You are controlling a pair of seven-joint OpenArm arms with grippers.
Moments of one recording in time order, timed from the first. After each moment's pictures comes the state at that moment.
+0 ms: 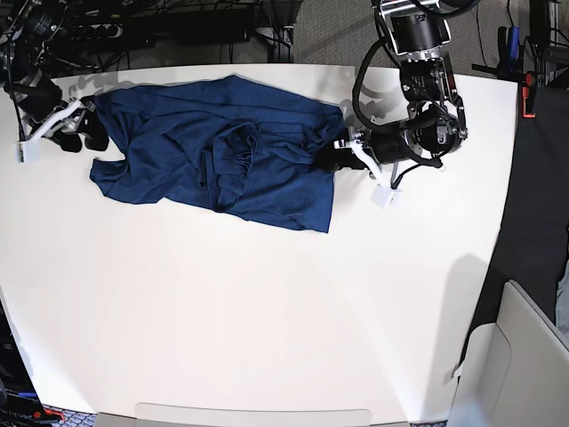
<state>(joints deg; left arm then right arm) -1.2 2.4 -20.2 80.8 -46.8 -31.0 76.2 -15.3 15.0 42.0 96.6 53.9 38.7 -65.3</state>
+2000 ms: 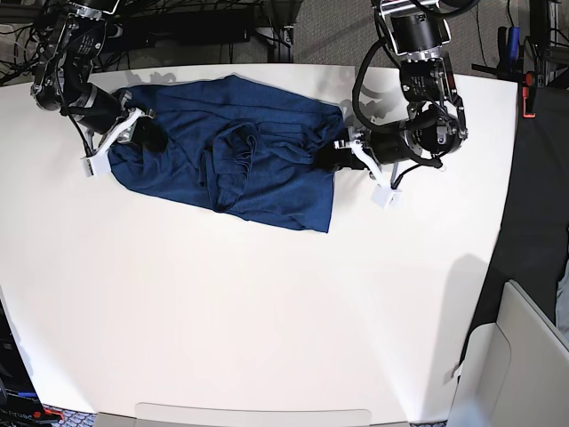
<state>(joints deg) -1.3 2.5 -20.3 80.9 -46.8 -31.0 76.2 -11.1 9.9 27.9 90.1 52.0 38.1 -65.3</state>
